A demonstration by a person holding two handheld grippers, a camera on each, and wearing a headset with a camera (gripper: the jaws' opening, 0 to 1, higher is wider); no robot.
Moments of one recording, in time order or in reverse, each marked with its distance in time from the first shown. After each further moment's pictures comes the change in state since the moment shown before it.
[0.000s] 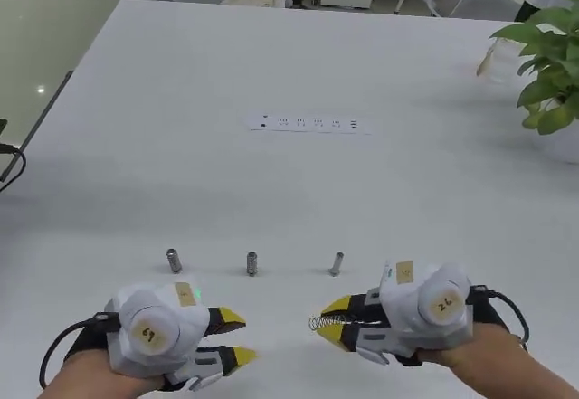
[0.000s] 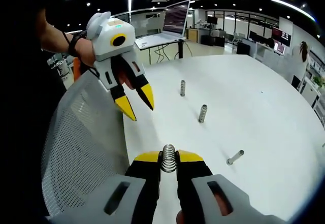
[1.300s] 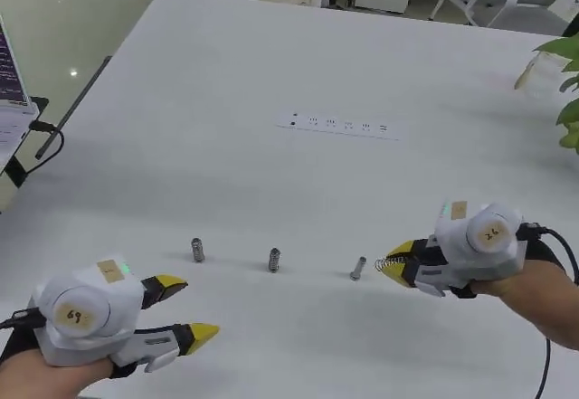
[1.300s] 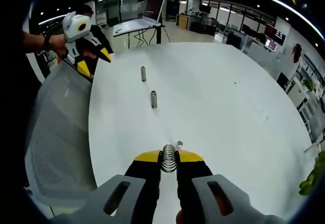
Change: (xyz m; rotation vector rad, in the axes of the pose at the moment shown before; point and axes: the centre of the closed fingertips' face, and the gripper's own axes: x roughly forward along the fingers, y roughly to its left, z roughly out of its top) left arm -0.070 0.055 -0.030 -0.224 -0.085 0.269; right arm -0.025 -0.107 -0.008 -0.047 0.148 -0.124
